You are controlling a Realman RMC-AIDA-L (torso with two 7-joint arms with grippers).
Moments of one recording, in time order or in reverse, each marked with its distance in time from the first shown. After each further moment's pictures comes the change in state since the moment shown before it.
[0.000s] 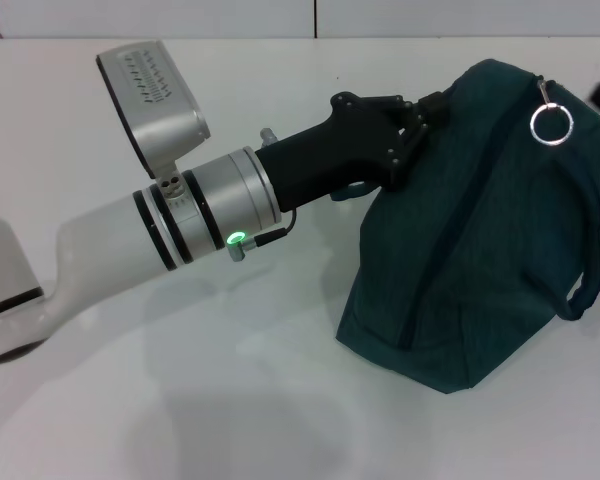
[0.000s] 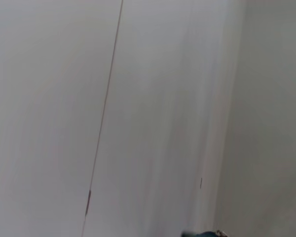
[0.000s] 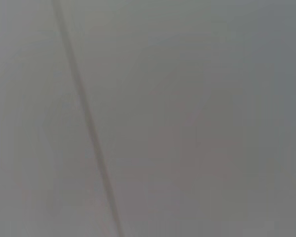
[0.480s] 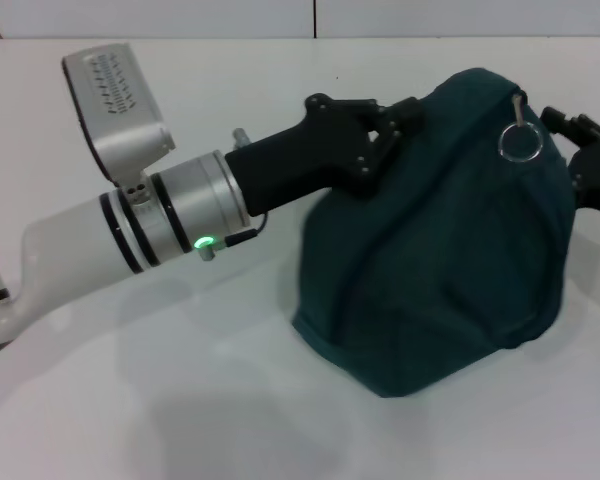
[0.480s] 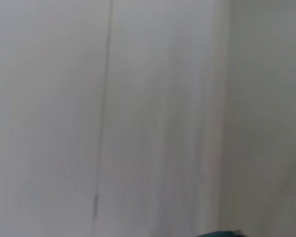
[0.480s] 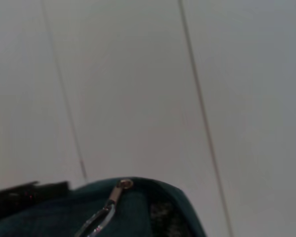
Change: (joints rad) left arm 0.022 0.035 -0.020 -0.016 0.042 0.060 0.039; right arm 0.017 -0.008 -0.266 -0.045 -0.011 -0.004 0.036
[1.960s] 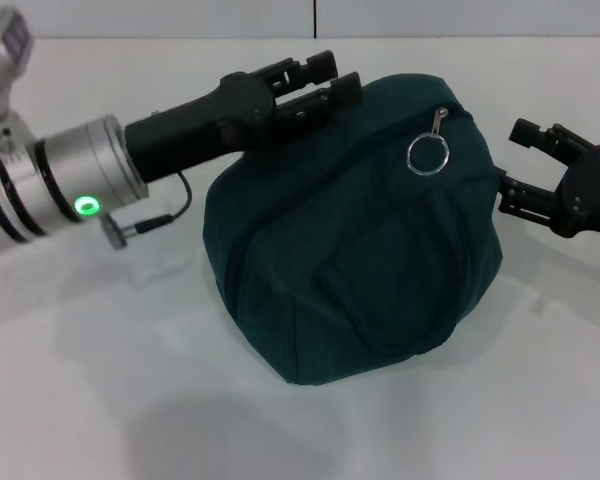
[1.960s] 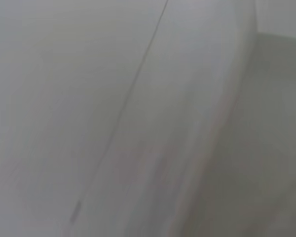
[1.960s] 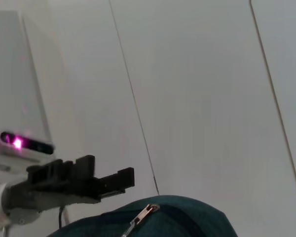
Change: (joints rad) left arm 0.033 0.130 -0.130 -0.007 0.142 0.204 -0.433; right arm -0.005 -0.031 -0.044 -0.014 -0.047 -0.191 0.068
